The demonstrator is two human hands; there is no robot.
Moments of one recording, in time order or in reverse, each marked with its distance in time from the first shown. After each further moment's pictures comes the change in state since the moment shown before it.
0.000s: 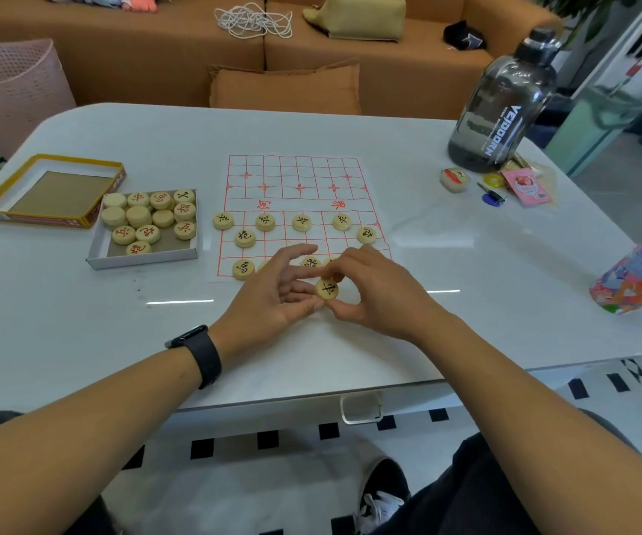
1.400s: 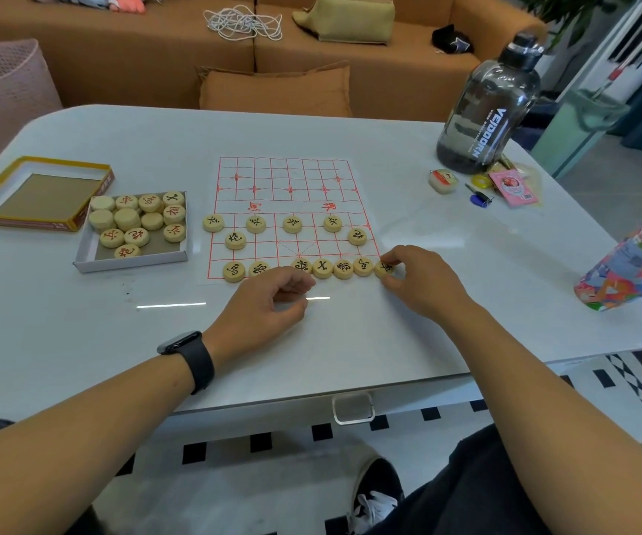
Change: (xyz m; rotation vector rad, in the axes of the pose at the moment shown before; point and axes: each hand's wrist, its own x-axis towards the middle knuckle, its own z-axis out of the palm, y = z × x) left_hand -0.001 -0.006 0.000 0.320 0.027 0.101; right_hand -0.017 0.069 -0.011 0.013 -0.035 0.583
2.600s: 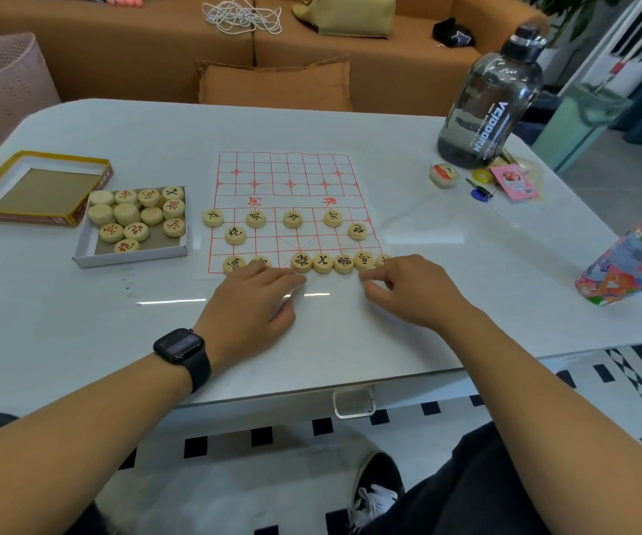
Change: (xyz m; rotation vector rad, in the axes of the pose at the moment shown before) left_hand -0.010 -0.013 -0.008 0.715 -0.027 0.174; right_hand -0.021 -0.023 -0.005 -0.148 -0.096 -0.173
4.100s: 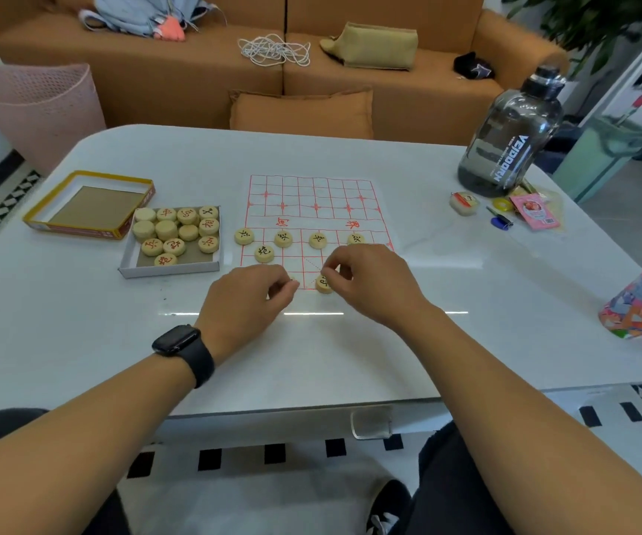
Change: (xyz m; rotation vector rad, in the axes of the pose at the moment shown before) left_hand 0.004 -0.014 -0.038 -0.109 0.128 -0.275; right_hand 0.030 -0.091 -0.014 0.141 0.170 -0.160
